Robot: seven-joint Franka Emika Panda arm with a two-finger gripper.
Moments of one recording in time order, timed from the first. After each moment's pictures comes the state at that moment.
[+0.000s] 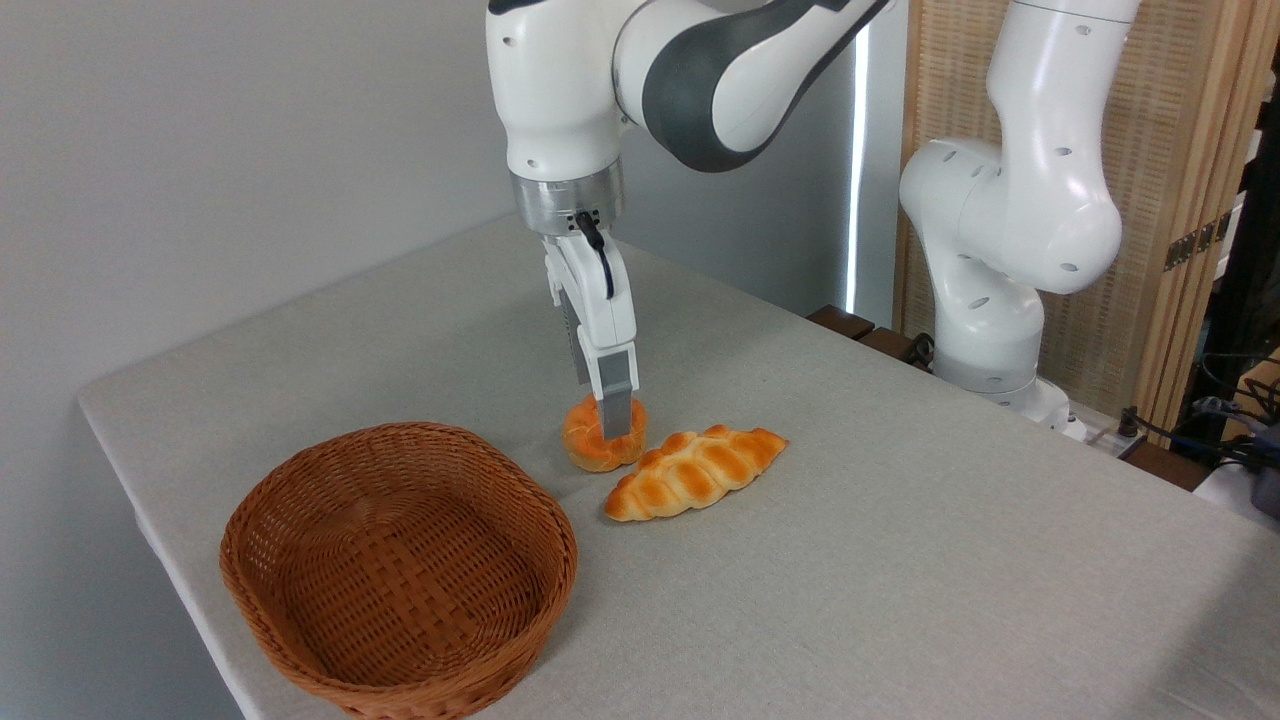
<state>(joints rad) -0.26 -0.29 0.03 -2.31 -0.10 2.01 0.98</state>
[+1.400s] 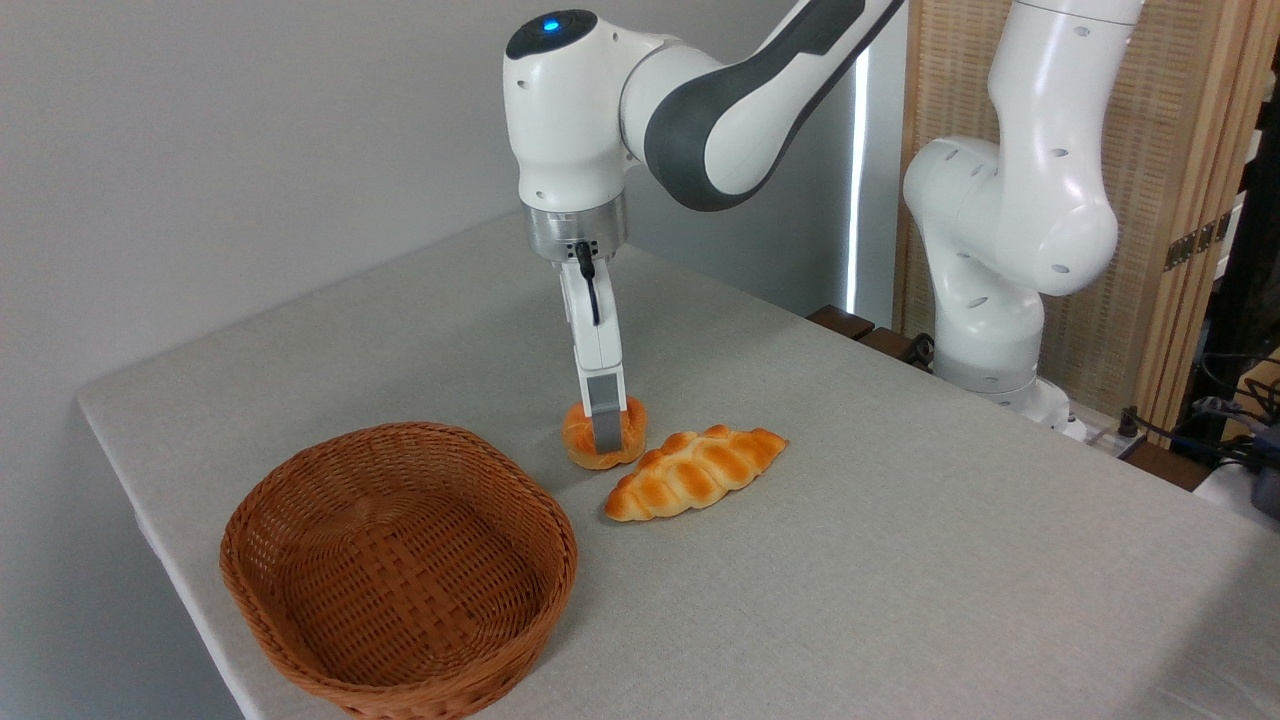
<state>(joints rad) -0.32 -0.29 0.03 -2.41 -0.10 2.14 1.06</state>
